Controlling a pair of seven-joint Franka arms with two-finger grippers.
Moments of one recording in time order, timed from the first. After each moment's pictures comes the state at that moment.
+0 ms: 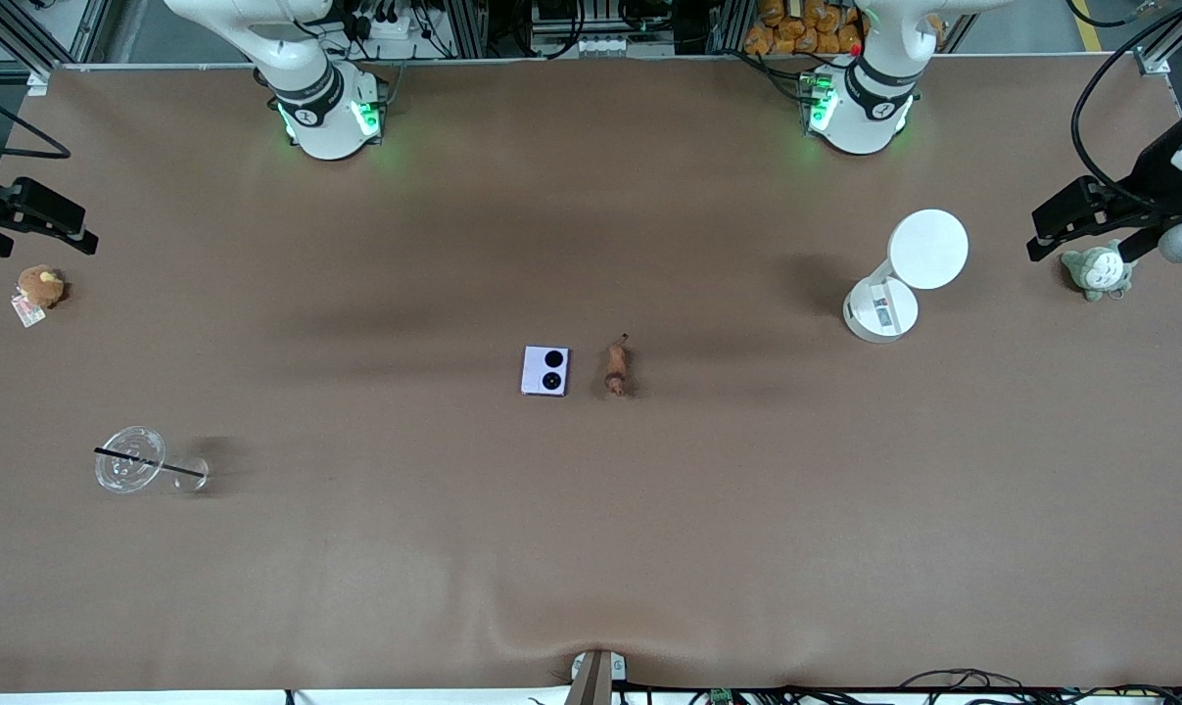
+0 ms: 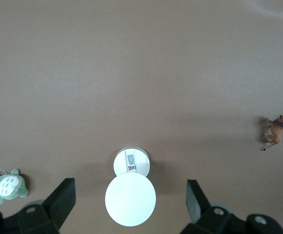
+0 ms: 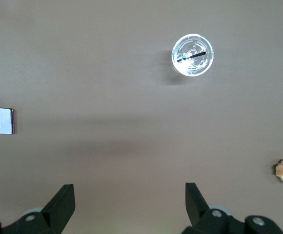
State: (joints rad) left arm 0.00 -0.03 -0.07 -1.56 -0.03 1.61 -0.06; right arm -0.02 -0.06 -0.07 -1.61 0.04 1.54 -0.09
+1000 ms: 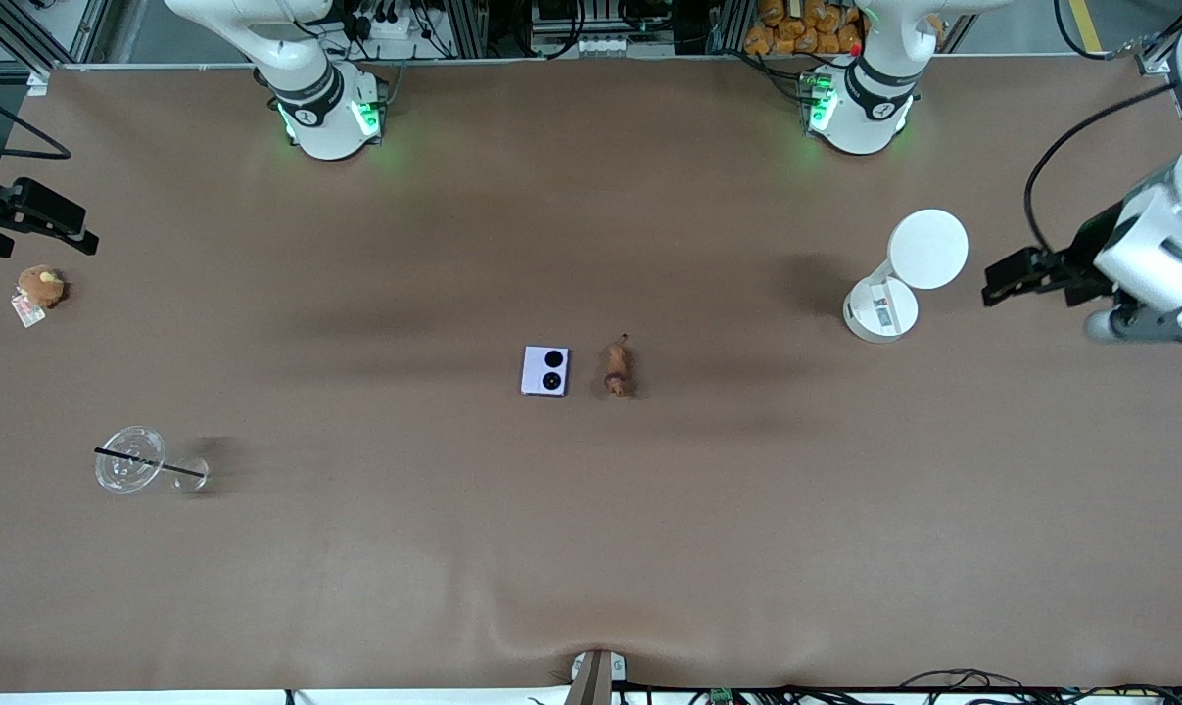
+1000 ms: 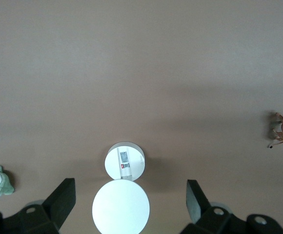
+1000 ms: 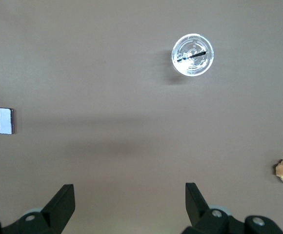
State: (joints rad) left arm -0.01 0.13 -0.09 -1.52 -0.03 1.61 -0.10; right arm -0.02 -0.06 -0.07 -1.61 0.04 1.54 -0.09
